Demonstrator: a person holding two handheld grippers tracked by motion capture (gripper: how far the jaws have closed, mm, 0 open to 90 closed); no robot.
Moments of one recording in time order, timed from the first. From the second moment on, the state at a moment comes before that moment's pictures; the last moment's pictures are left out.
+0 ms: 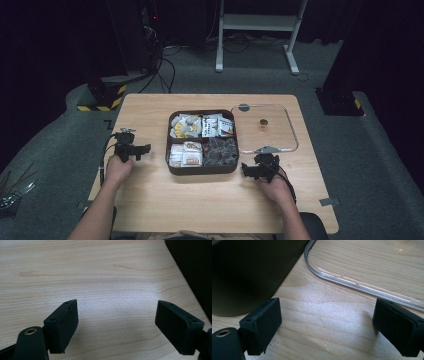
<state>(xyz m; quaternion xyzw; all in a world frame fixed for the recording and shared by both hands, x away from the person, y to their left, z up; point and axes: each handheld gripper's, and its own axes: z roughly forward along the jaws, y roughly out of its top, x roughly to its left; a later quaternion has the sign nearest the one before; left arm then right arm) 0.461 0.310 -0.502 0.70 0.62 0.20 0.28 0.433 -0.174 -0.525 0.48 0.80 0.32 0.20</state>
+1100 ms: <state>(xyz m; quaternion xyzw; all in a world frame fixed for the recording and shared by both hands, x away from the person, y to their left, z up) 0.456 0.282 -0.457 0.77 0.50 0.16 0.37 0.433 -0.176 -0.525 0.47 0.80 0.32 0.19</state>
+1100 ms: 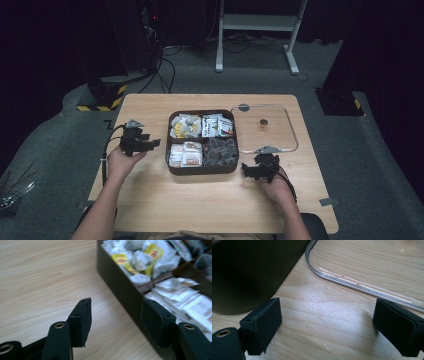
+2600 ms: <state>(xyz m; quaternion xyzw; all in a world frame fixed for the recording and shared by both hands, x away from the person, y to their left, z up) 0.485 0.205 -0.458 0.83 0.40 0.07 0.38 0.423 -0.179 -0.524 0.47 0.80 0.32 0.19</state>
